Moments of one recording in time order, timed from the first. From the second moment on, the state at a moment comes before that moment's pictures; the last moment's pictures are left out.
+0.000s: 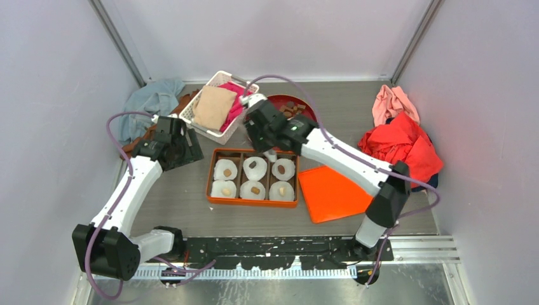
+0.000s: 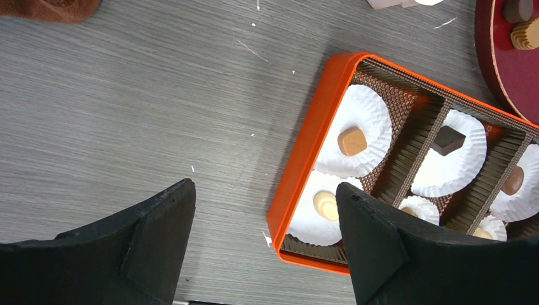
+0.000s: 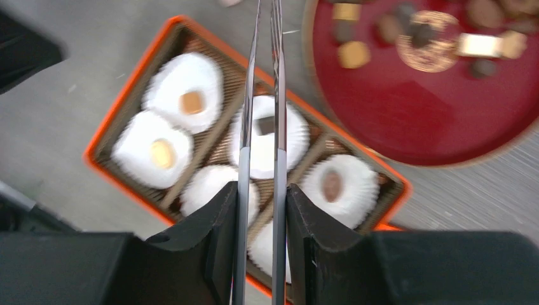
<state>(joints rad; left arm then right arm) -0.18 1.15 1.01 -0.82 -0.14 -0.47 0.95 1.71 1.69 -0.78 0.21 0.28</state>
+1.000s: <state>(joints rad) -0.18 1.15 1.01 -0.83 -0.13 -0.47 0.22 2.03 1.42 -0.33 0.61 0.39</state>
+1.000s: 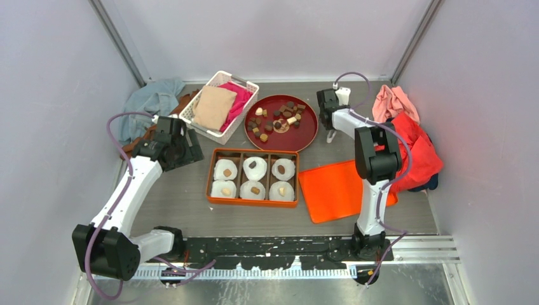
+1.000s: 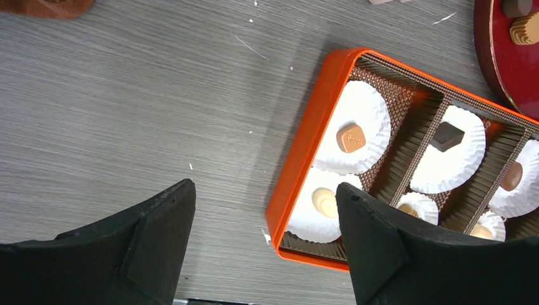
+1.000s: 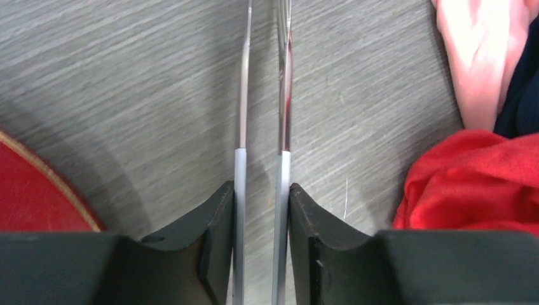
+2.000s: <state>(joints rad) -0.18 1.15 1.01 -0.84 -0.07 -0.47 0.59 1.25 1.03 -0.70 0.39 0.62</state>
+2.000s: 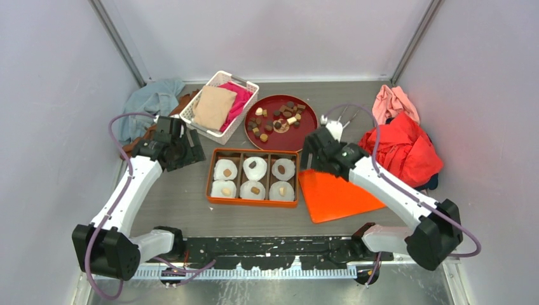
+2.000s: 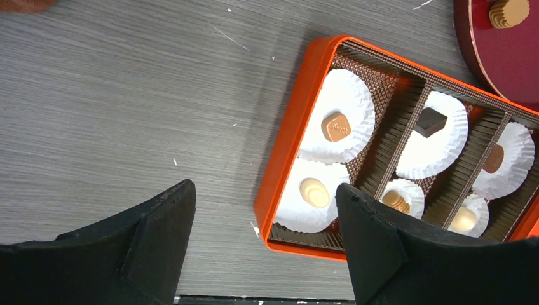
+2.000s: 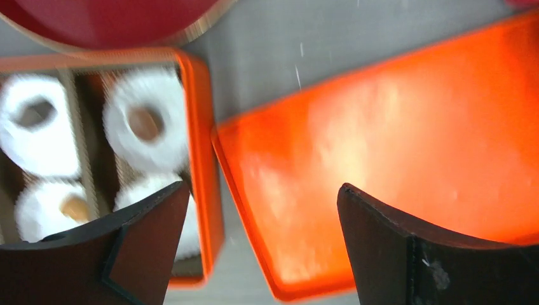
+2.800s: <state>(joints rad) -0.18 1.15 1.01 -0.84 -0.06 -0.47 0.92 1.20 0.67 -0.72 0.32 0.96</state>
